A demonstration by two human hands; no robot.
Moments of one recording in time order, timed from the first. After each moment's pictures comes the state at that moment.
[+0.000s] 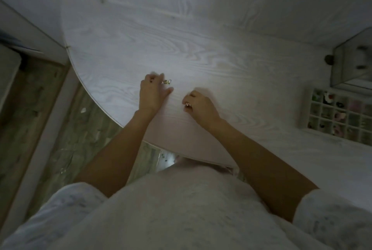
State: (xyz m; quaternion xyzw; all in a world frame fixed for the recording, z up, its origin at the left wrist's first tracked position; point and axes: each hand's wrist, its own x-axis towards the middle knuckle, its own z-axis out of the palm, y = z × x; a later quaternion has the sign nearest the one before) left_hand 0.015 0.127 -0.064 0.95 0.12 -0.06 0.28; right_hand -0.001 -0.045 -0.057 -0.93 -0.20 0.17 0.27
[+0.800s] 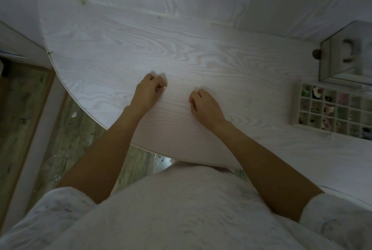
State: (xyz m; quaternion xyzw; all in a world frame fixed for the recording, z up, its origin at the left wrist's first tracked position) left_hand 0.034 0.125 -0.055 0.96 -0.01 -0.10 0.27; right_hand 0.002 -0.073 -0.060 -0.95 -0.15 0.10 0.25
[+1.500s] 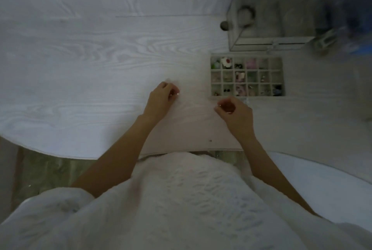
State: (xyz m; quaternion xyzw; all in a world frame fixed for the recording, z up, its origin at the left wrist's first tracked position) left_hand -0.018 -0.132 -0.055 0.93 -0.15 -0.12 0.32; right_hand -0.113 -0.343 -0.018 -0.87 0.21 0.02 0.45
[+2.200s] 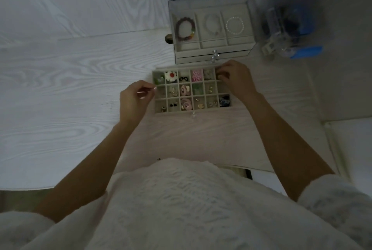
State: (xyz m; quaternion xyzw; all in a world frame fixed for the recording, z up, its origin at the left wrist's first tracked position) left_hand -0.006 -0.256 -0.026 0.88 -0.06 -0.03 0.47; right_hand -0.014 -0.553 -0.034 -0.96 0.05 0.02 0.26
